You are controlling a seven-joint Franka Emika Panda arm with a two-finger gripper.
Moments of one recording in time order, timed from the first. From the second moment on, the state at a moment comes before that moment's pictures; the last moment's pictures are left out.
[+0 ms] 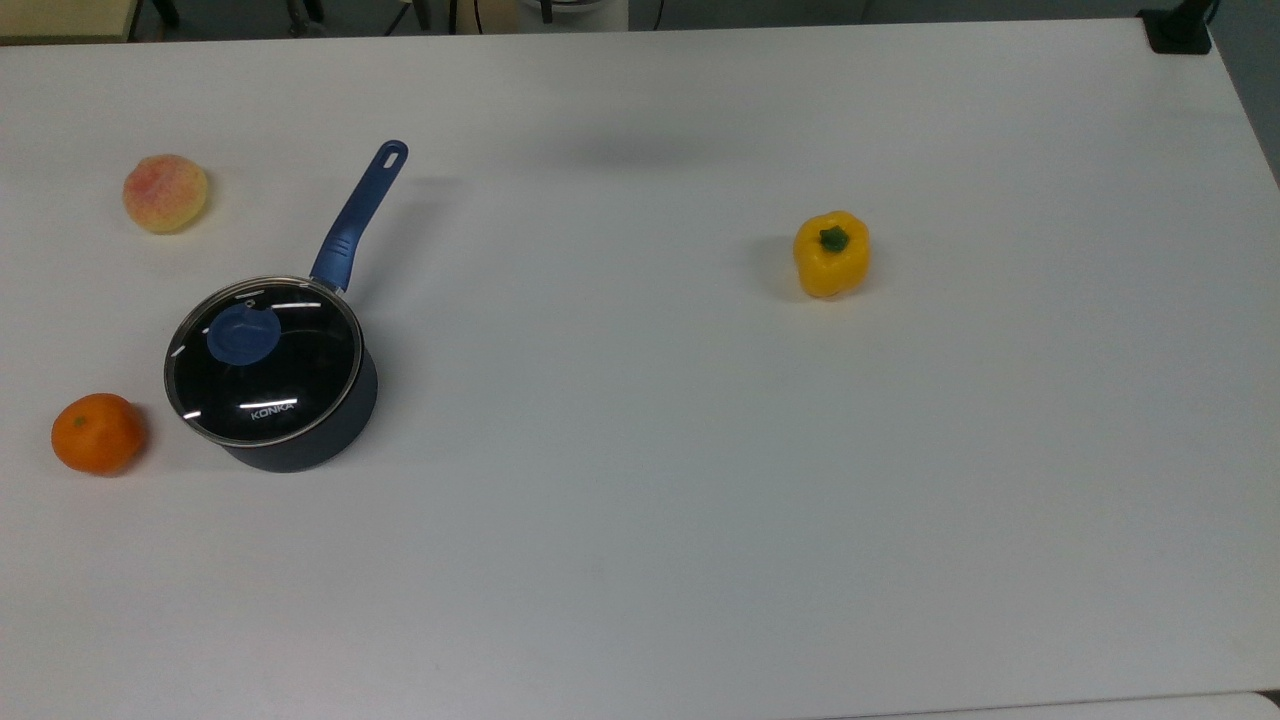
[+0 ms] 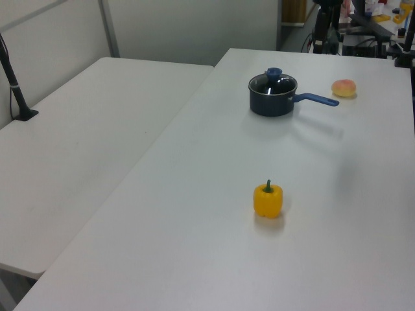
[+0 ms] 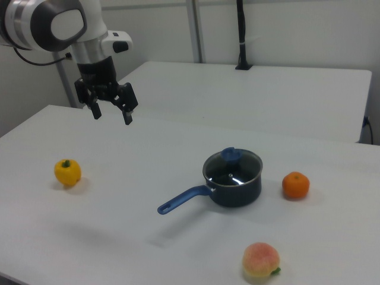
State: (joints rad) arm 0.00 -0.06 0.01 -1.70 0.03 1.70 -0.12
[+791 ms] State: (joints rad) arm -0.03 -0.05 -0.05 -1.67 0.00 1.71 -0.06
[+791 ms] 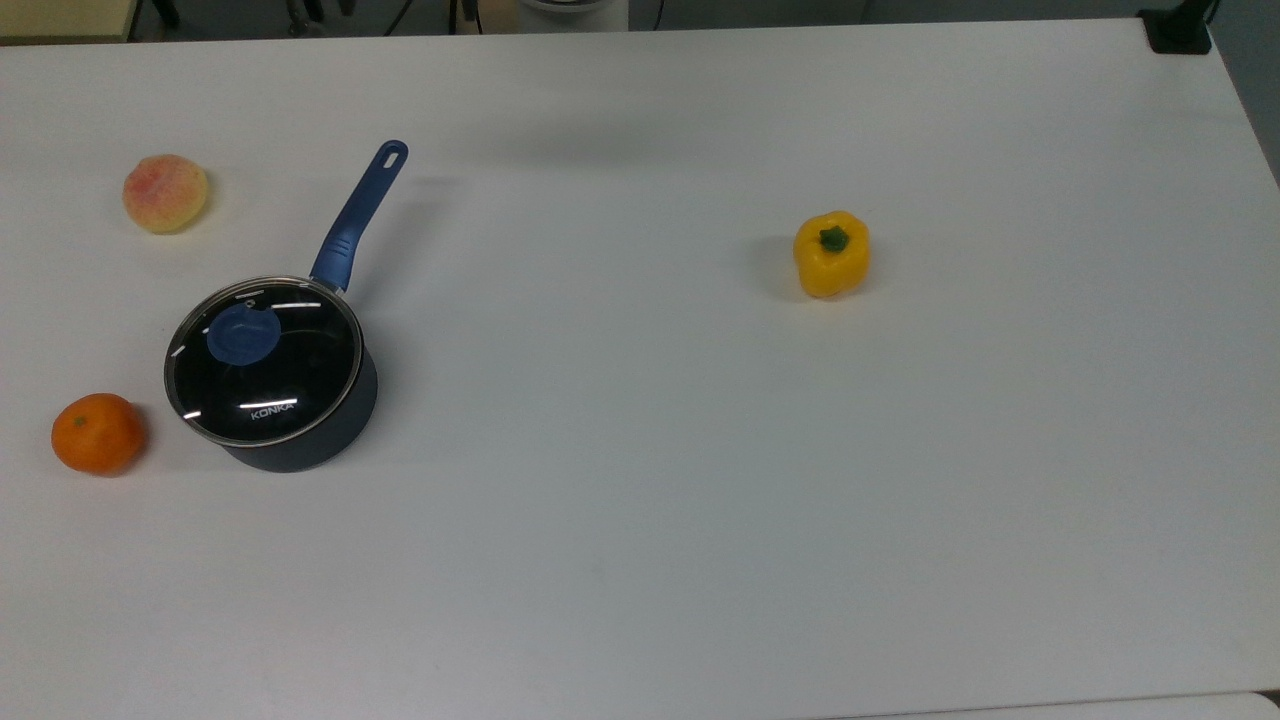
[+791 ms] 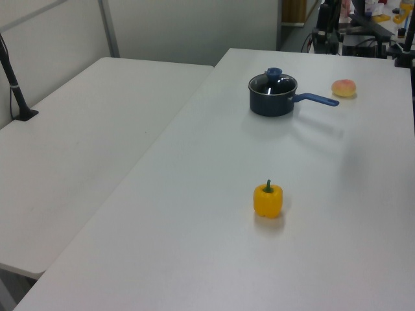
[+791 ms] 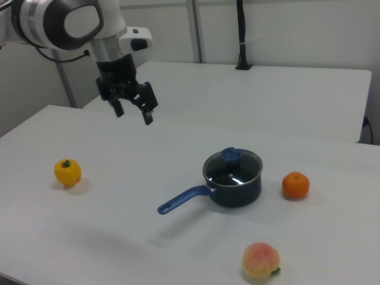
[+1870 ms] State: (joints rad) arm -0.08 0.28 -0.19 -1.47 0.00 2.01 0.13
